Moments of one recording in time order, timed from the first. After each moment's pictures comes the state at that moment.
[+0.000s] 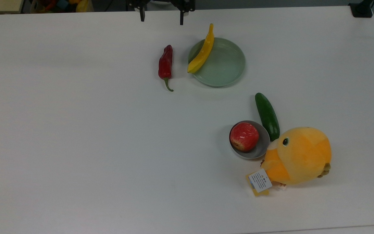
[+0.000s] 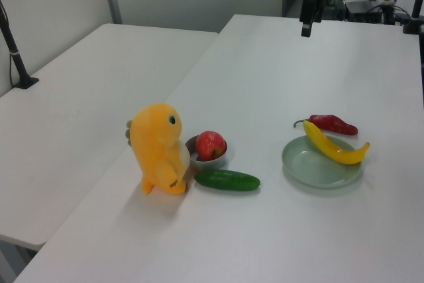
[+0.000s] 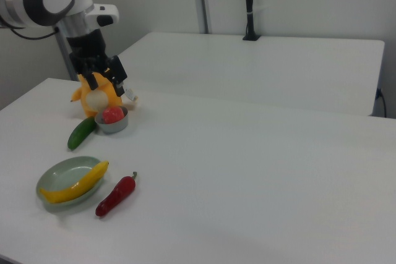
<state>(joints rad) 0.06 -0.01 0.06 -1.70 -0.04 1.77 0.17</state>
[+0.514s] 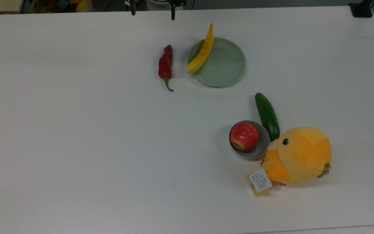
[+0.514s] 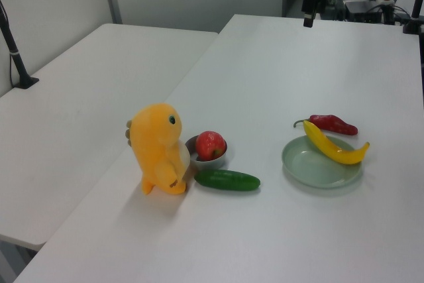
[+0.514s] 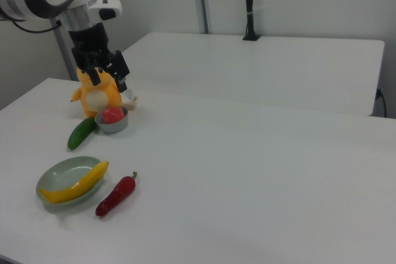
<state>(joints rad) 0.06 -0.01 0.04 -1.66 -0.04 1.73 0.17</state>
